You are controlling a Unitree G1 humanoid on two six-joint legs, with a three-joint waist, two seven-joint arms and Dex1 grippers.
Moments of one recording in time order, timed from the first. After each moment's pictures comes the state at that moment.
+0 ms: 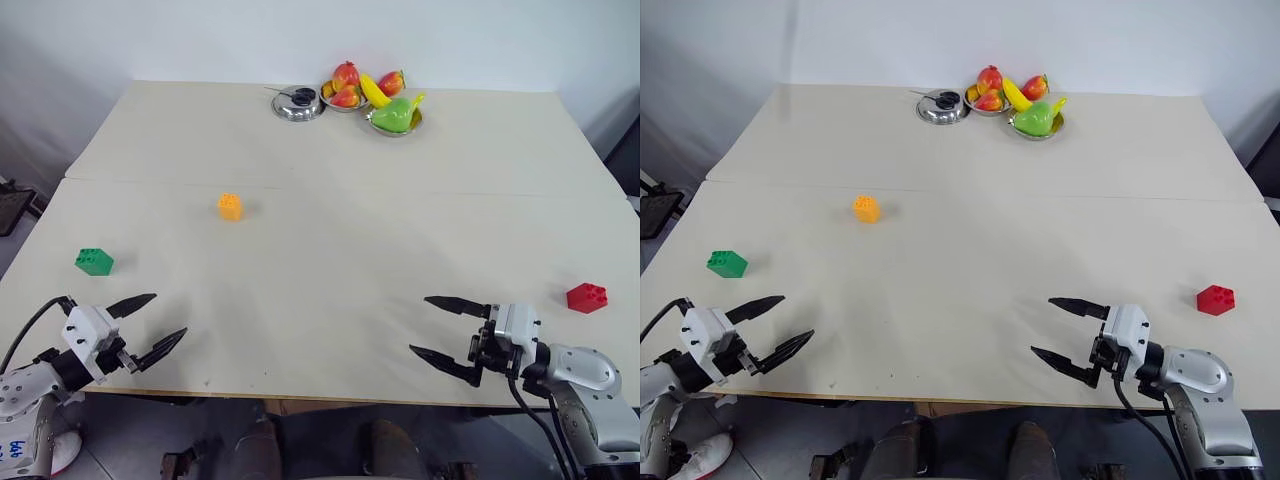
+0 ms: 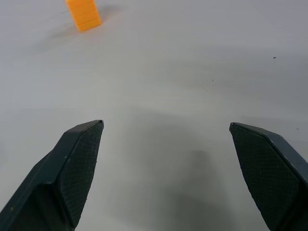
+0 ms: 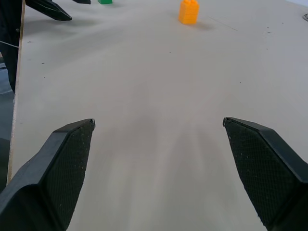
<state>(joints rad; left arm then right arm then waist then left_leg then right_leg) 0.17 0.68 0.43 0.13 -0.39 -0.19 -0.96 0.10 -0.62 -0.15 -0.15 0.48 -0.09 1.15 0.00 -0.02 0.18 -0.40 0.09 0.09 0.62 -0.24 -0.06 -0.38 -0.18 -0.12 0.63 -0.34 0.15</state>
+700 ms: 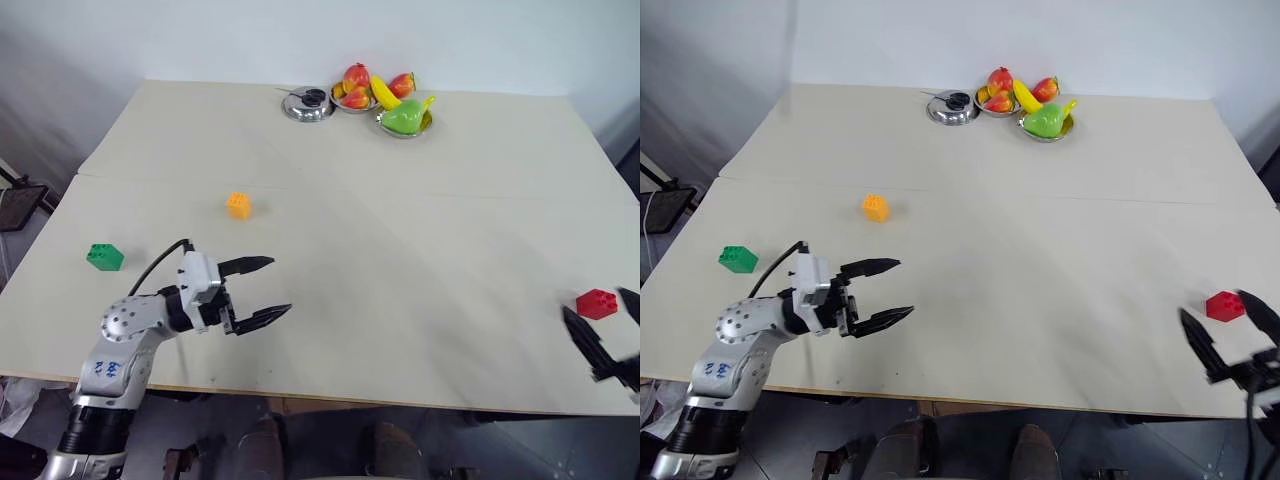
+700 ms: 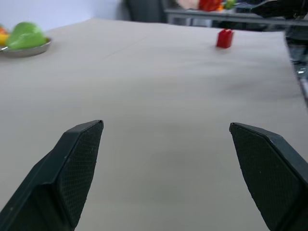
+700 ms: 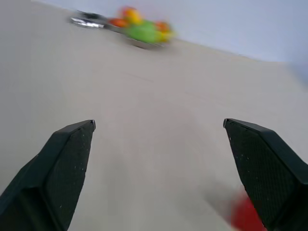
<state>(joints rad) -0.21 0.56 0.03 -0.13 -0.48 0.12 -1.01 0.44 -0.46 -0.79 -0.19 0.63 -0.05 0.76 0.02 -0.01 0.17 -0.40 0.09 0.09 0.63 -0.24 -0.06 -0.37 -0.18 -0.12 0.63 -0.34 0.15</state>
